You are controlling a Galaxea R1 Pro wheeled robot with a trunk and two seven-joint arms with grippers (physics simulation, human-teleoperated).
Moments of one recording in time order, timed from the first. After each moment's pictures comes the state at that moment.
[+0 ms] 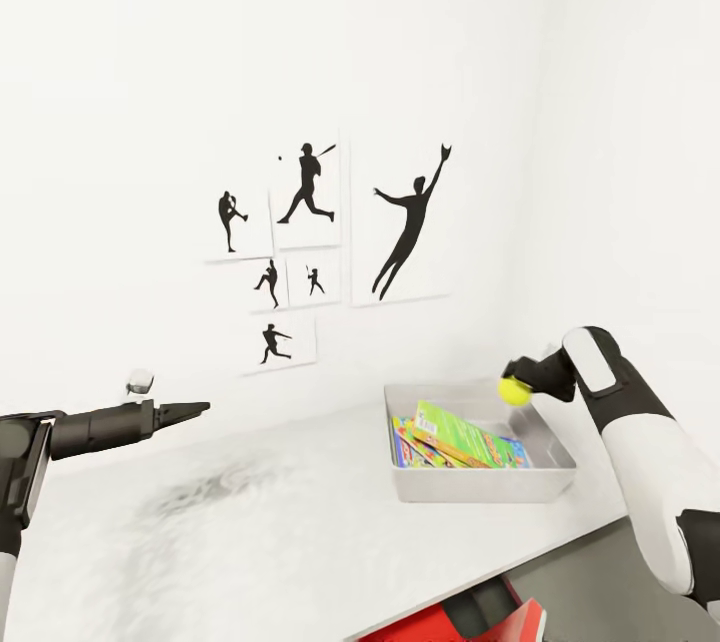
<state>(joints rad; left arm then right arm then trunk) -0.59 0.32 0.41 -1.17 -0.19 1.00 -1.55 -1.01 -0.23 -0.05 -0.74 -0.81 1.05 -0.54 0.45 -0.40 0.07</state>
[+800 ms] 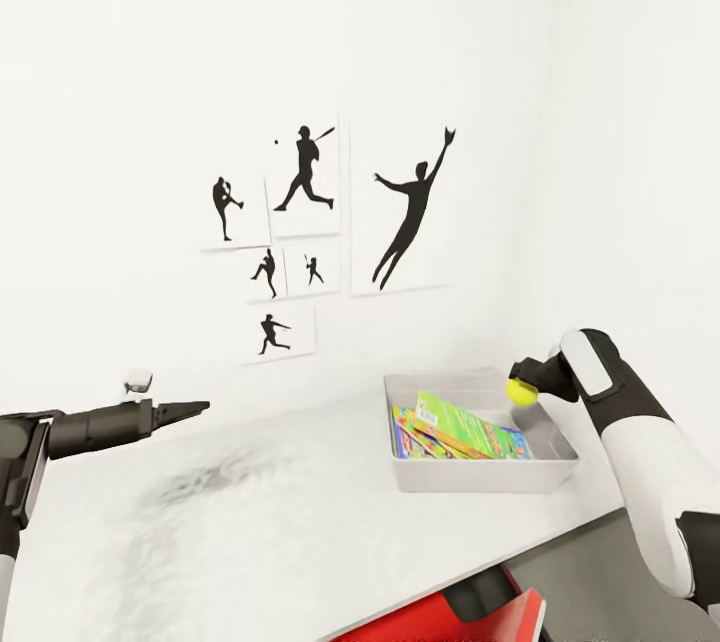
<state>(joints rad) -0.59 0.32 0.40 -1.19 -0.18 1.00 -1.56 -1.01 -0.23 -0.05 -0.73 -0.75 0.99 -0.54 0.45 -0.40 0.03</state>
